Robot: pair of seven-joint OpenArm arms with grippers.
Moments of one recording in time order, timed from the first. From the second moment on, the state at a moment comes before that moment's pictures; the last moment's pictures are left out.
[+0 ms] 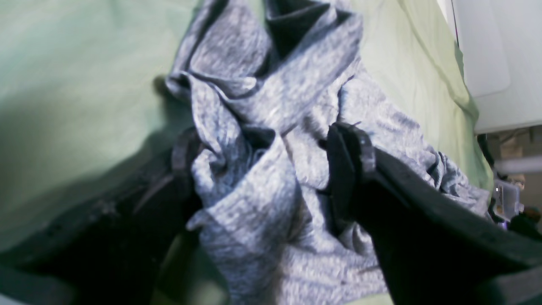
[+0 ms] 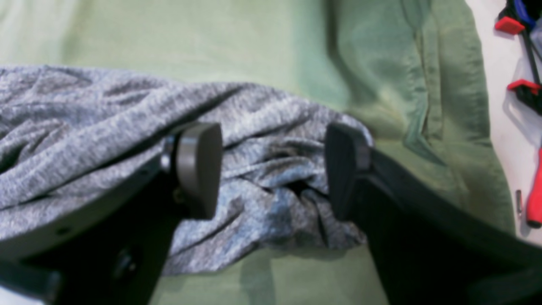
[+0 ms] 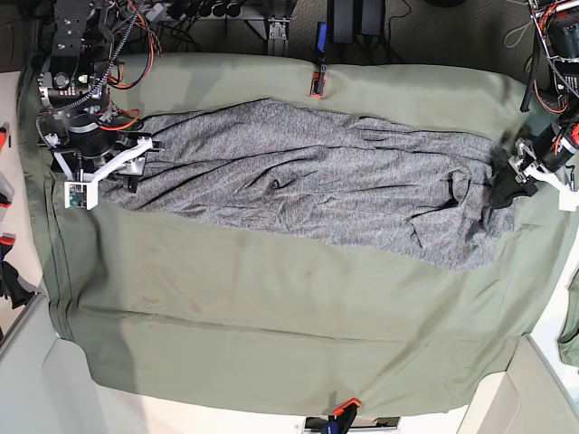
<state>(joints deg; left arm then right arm) 1.0 -31.1 -26.6 55.3 -65.0 -38.2 48.1 -14.7 7.3 7.8 114.8 5.0 2.2 -50.7</state>
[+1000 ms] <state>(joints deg) -3.1 -29.6 -25.1 55.2 -67.2 -38.1 55.5 -14.7 7.3 7.8 114.8 5.9 2.2 -51.0</state>
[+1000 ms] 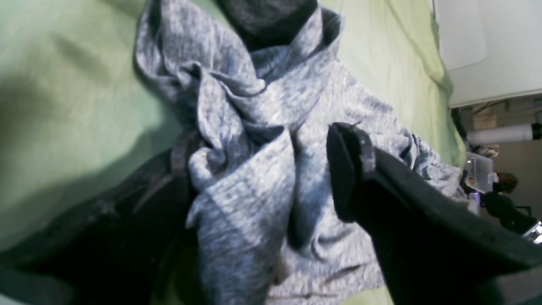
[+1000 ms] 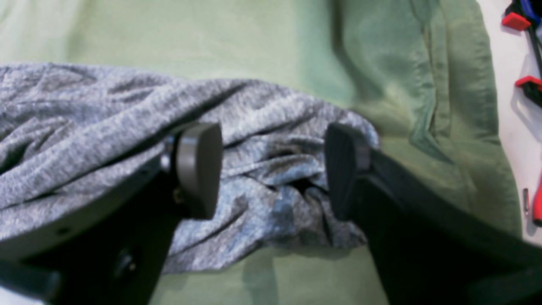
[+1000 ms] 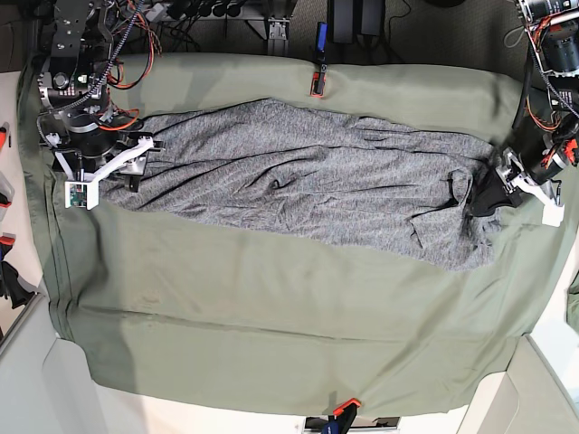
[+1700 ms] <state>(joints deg) -7.9 -29.4 -14.9 55.3 -57.8 -38.5 54.0 -14.7 7.3 7.8 114.8 6.0 2.2 -50.9</state>
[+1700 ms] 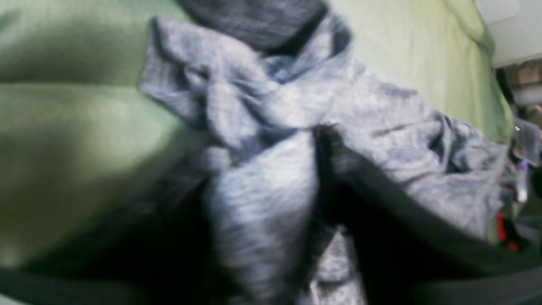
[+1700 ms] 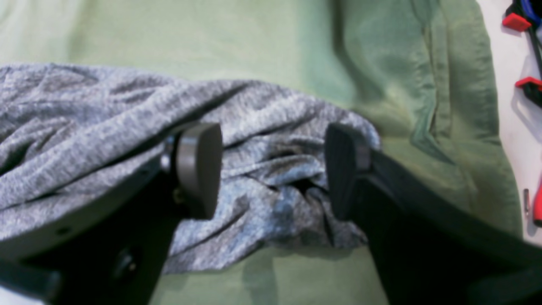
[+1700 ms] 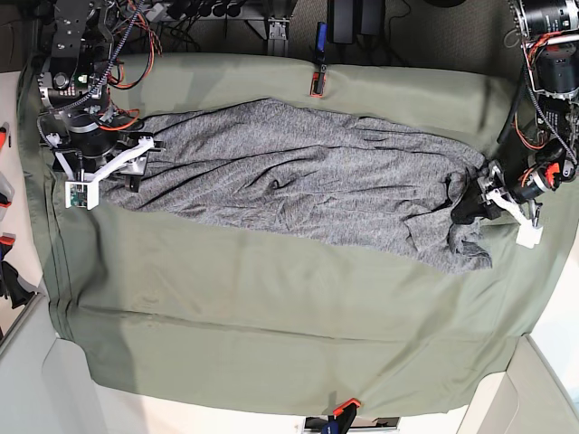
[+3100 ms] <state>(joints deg) 3.0 -19.6 12.5 101.9 -18.9 -35.0 34.7 -14.8 7.3 7.8 114.8 3.5 1.6 -50.8</state>
